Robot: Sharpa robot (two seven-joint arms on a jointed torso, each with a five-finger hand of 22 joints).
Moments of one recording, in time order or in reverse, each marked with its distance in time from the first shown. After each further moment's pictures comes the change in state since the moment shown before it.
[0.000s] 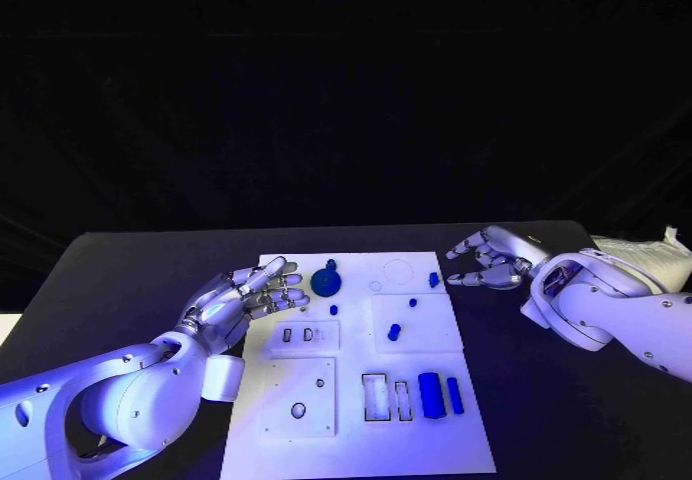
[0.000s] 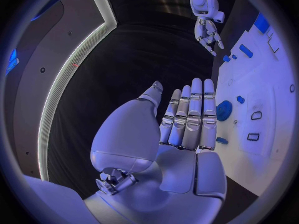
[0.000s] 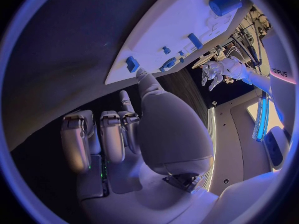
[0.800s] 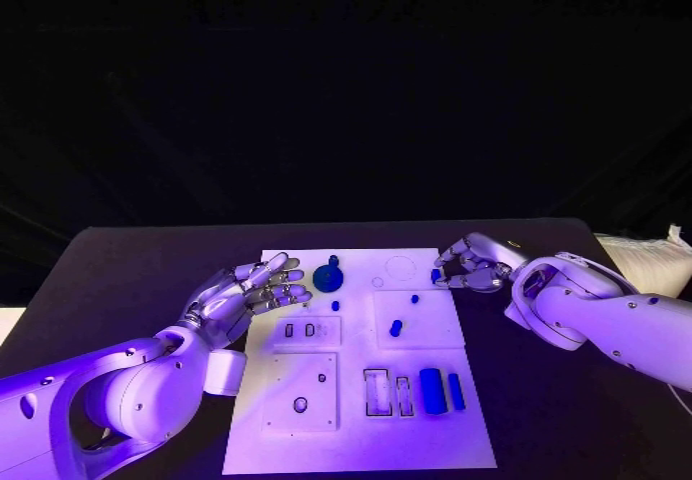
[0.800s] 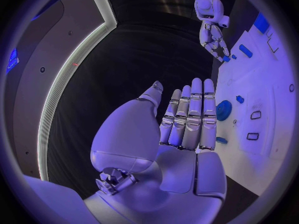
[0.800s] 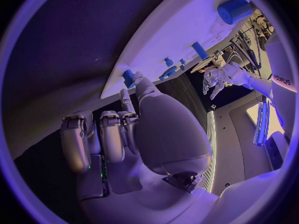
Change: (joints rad) left arm 0.000 0.001 0.000 -0.002 0.000 0.002 -0.005; left_hand 0.000 0.000 0.004 -0.004 0.000 0.000 0.000 0.000 0.000 0.000 0.000 0.000 0.000 0.000 0.000 0.000 0.001 0.000 0.000 0.000 0.000 -0.001; right arm -0.029 0.086 0.000 -0.071 -0.032 0.015 0.001; right_hand 0.016 0.047 0.049 -0.015 -0.080 0.054 -0.004 0.012 0.005 0.000 0.000 0.000 0.000 -0.004 0.004 -0.001 0.000 0.000 0.000 0.007 0.000 0.000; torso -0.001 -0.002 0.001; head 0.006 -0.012
